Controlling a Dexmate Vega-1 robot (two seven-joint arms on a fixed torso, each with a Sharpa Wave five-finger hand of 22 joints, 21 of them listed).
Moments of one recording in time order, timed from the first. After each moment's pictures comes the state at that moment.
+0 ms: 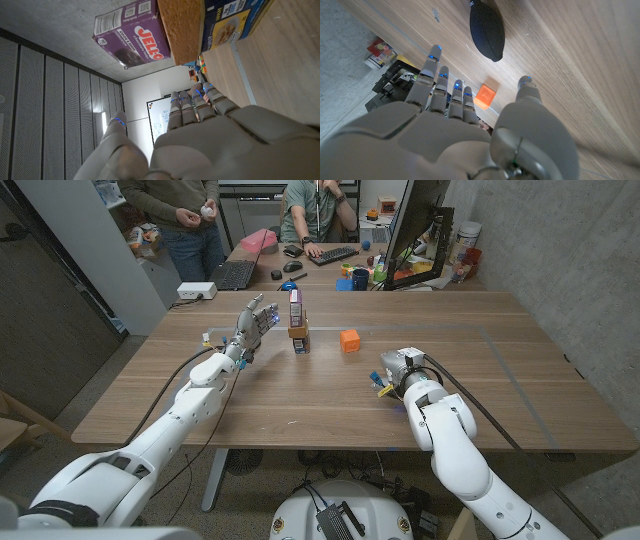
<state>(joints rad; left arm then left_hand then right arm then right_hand) 0.70 0.48 0.39 -1.07 -0.69 -0.31 -0.22 0.06 -0.11 0.44 -0.11 0.42 0.24 0.08 0.20 0.19 0.19 -0.02 0.20 0.19 0.15 -0.01 0.19 0.18 0.17 0.00 0.20 0.18 -1.24 -0.49 -0.56 -2.30 -1.78 -0.46 0.78 0.56 0.00 0.13 -0.15 0.47 0.25 0.10 0.18 0.18 0.27 0.13 0.21 0.21 0.43 0.21 0.18 0.18 0.62 0.22 0.24 0.18</state>
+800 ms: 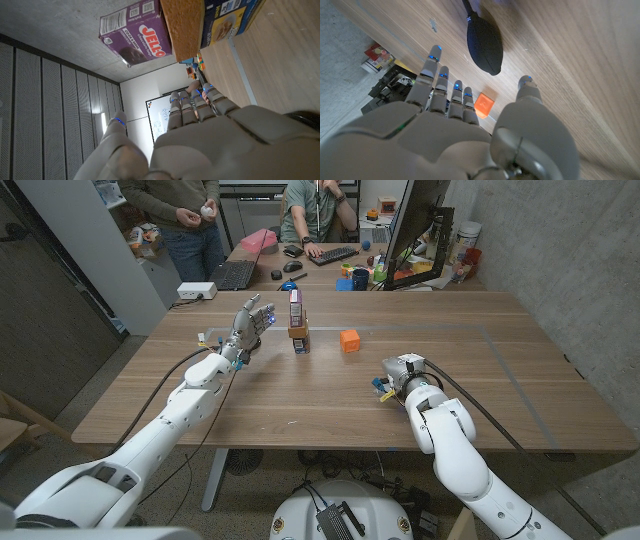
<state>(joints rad) 0.77 0.54 0.37 -1.21 -0.67 -0.26 -0.15 0.06 -0.11 0.44 -0.11 0.42 0.24 0.08 0.20 0.19 0.19 -0.02 0.20 0.19 0.15 -0.01 0.19 0.18 0.16 0.01 0.20 0.18 -1.25 -0.53 -0.56 -2.26 -1.74 -0.47 0.73 0.56 0.00 0.13 -0.15 0.47 0.24 0.10 0.18 0.18 0.27 0.13 0.21 0.21 0.43 0.21 0.18 0.18 0.62 0.22 0.23 0.18</state>
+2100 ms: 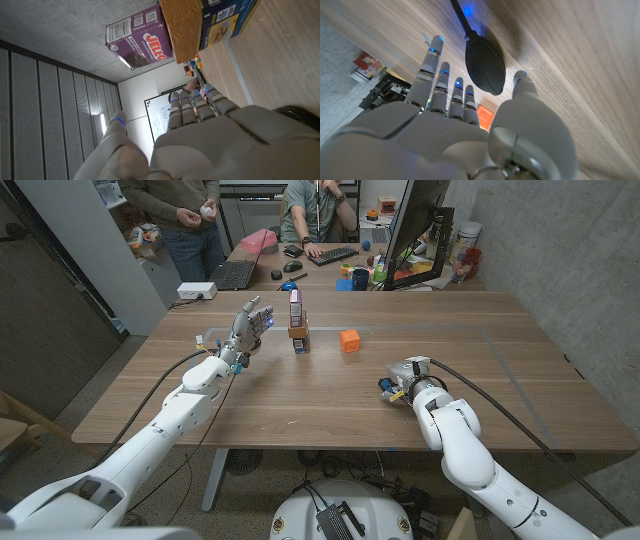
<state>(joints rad) 0.84 0.58 0.36 -1.34 -0.66 -0.22 -0.07 0.07 -0.10 0.44 -0.11 0.42 0.24 0.08 0.20 0.19 0.19 -0.02 0.20 0.19 0.15 -0.01 0.19 0.18 0.16 0.01 0.20 0.18 -1.20 -0.62 -0.57 -2.19 -1.54 -0.54 0.62 0.66 0.02 0.17 -0.16 0.47 0.30 0.07 0.22 0.19 0.31 0.11 0.25 0.22 0.52 0.15 0.20 0.19 0.79 0.18 0.27 0.18</state>
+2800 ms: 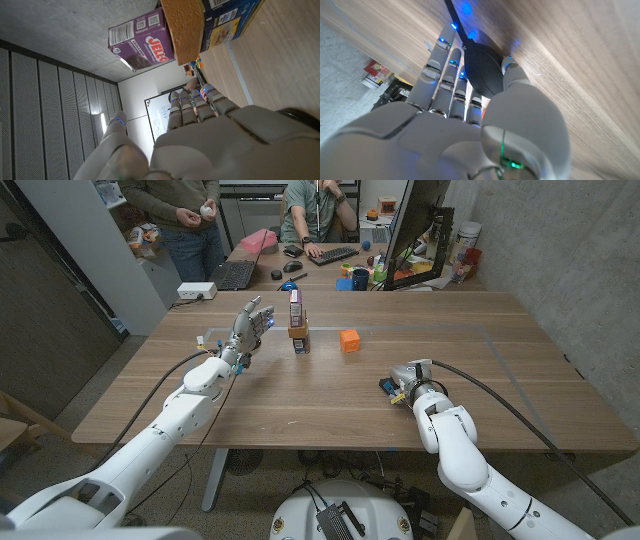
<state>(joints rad) 0.85 0.58 0.36 -1.37 -0.66 -0.22 -0.05 0.07 -0.11 0.43 -0.11 0.42 0.25 0.08 0.20 0.19 0.19 -0.02 0.20 0.19 0.15 -0.01 0.19 0.18 0.16 0.01 0.20 0.18 -1.19 -0.62 -0.61 -2.13 -1.51 -0.63 0.53 0.93 0.04 0.30 -0.16 0.44 0.57 0.00 0.34 0.29 0.56 0.06 0.40 0.33 0.84 -0.01 0.28 0.22 1.07 -0.03 0.34 0.18</state>
